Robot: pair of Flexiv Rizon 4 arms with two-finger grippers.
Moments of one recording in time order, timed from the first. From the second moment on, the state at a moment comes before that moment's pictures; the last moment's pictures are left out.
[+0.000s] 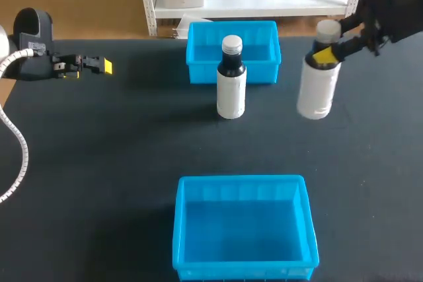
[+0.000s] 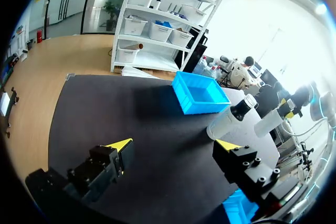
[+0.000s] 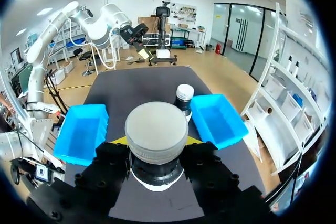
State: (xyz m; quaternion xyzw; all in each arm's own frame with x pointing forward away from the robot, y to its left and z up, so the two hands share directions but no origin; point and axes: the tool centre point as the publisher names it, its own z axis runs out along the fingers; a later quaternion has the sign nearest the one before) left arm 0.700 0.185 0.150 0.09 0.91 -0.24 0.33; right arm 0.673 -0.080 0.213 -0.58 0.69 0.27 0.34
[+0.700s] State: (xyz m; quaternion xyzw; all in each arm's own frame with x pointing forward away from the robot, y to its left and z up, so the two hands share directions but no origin) left arm 0.700 0.185 0.150 0.09 0.91 -0.24 0.33; right arm 0.770 -0.111 0.230 -0.59 0.69 0.24 0.34
